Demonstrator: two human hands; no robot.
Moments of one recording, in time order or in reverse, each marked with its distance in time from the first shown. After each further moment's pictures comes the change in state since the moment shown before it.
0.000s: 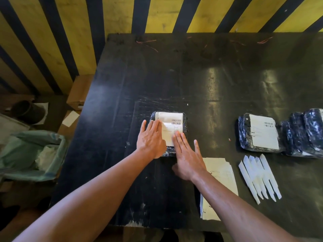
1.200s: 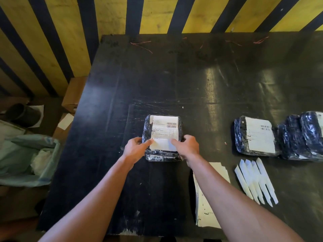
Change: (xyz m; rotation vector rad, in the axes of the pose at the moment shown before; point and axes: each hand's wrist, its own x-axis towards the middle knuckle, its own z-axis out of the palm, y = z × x) left_hand -0.002 -0.035 0.015 -1.152 -0.118 -0.617; right_hand 0.058 0.022 -0.030 1.022 0.181 0.627
